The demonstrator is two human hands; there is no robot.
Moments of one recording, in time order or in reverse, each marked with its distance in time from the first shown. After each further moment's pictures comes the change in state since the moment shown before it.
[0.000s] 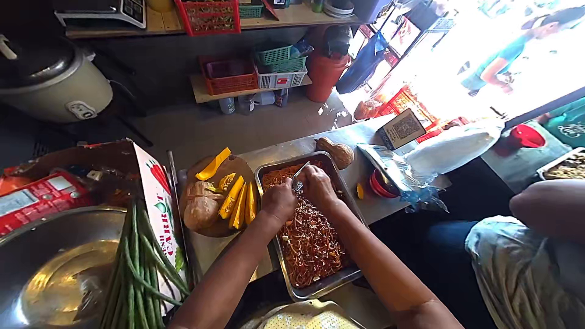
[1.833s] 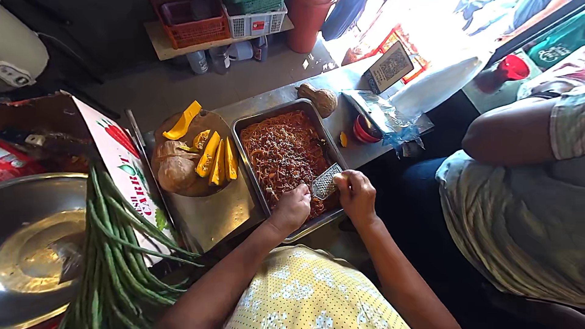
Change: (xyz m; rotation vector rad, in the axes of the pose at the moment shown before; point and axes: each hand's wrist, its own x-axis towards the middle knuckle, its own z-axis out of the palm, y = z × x) left_hand -0.105 0.020 0.087 -0.526 -0.313 0.209; right_hand -0.207 0.077 0.000 -0.031 0.506 -0.013
